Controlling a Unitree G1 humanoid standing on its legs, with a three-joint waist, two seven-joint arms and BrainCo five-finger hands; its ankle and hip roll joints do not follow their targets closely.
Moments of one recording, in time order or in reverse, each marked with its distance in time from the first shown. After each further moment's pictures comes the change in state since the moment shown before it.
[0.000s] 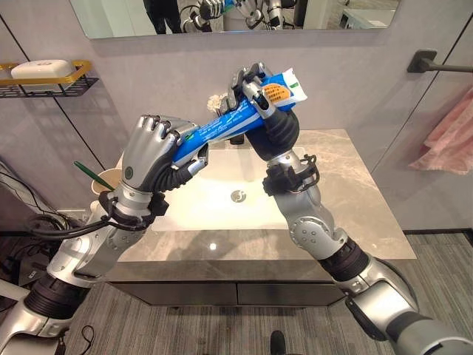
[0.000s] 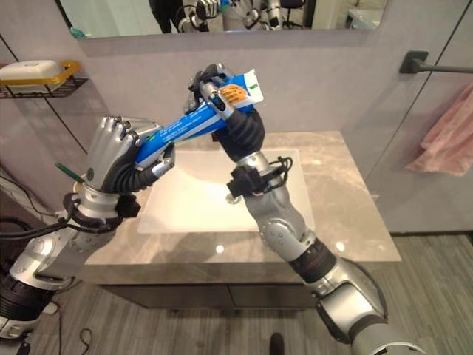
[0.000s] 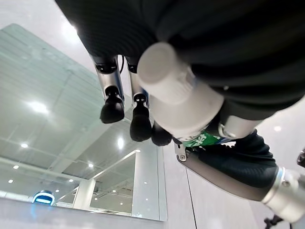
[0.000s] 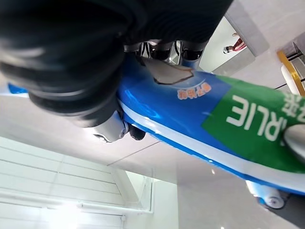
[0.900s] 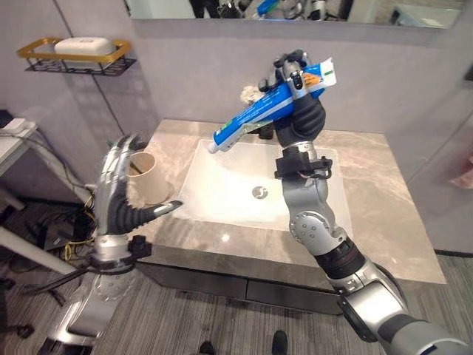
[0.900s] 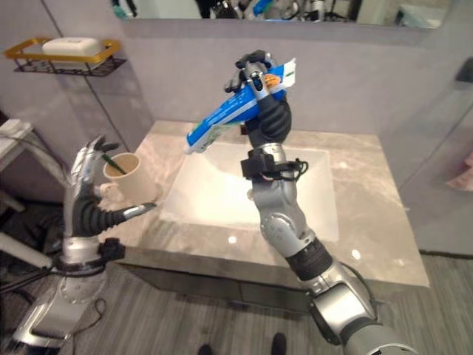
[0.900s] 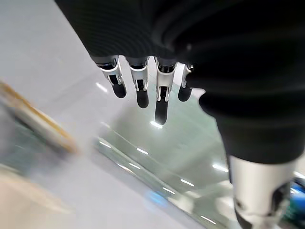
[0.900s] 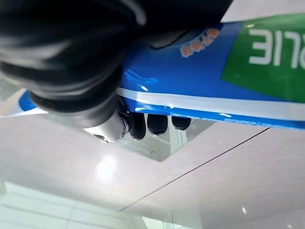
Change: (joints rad) left arm 0.467 -0.205 0.246 -0.026 -0.200 -0.005 0.097; right arm 0.011 0.044 -0.135 0.041 -0.071 -0.095 -0.215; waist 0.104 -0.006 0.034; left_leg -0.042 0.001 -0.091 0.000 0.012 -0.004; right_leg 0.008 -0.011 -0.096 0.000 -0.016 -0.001
